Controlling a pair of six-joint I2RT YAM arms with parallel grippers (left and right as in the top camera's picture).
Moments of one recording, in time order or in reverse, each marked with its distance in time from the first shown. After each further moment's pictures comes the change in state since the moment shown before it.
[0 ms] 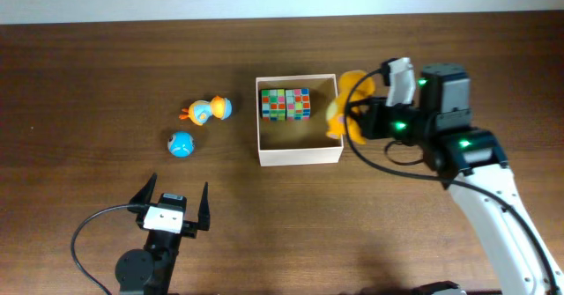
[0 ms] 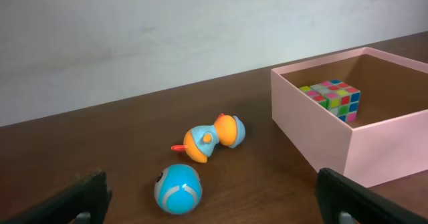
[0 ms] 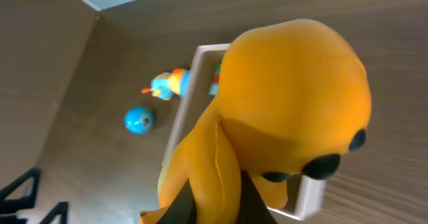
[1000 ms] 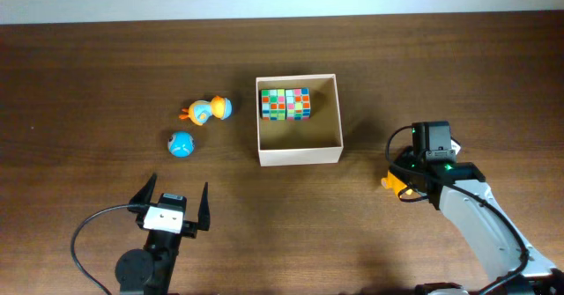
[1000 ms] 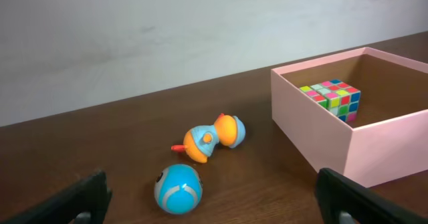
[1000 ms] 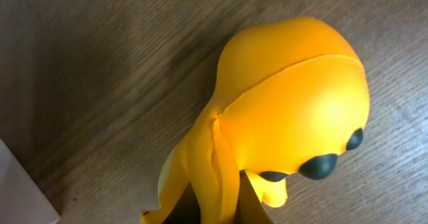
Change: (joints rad) left arm 0.000 0.000 0.000 0.000 0.000 0.000; right arm -0.152 0.049 -0.407 0.000 0.613 0.404
